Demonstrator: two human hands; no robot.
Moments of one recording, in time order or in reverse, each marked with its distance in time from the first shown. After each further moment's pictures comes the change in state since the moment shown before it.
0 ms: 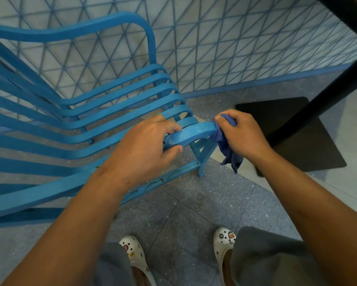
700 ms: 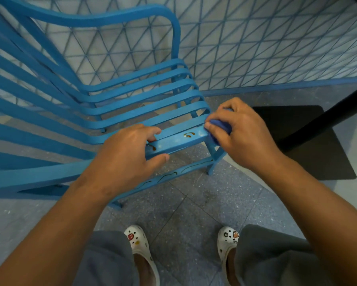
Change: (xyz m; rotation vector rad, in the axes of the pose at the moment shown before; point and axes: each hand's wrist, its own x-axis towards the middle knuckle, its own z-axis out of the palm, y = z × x) left_hand -0.067 -0.050 -0.030 0.055 -0.011 -0.161; right_hand -0.030 -0.049 0.034 -0.431 -0.029 -0.491
